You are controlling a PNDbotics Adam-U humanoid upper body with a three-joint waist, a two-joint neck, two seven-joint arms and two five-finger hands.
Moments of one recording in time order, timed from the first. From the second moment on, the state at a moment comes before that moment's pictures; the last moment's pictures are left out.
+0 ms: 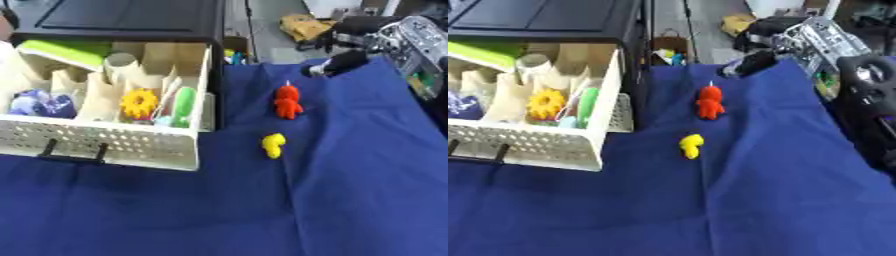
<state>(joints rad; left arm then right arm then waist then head) -0.16 0.73 0.28 -1.99 0.65 -0.87 0.34 -1.10 -0.64 0.40 -1.08 0.88 -0.04 0.63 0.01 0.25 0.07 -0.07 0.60</state>
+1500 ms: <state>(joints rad) -0.17 0.72 0.27 -1.99 0.66 -0.87 0.33 -1.07 -0.57 0.42 -0.99 0.92 -0.02 0.69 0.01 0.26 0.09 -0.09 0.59</state>
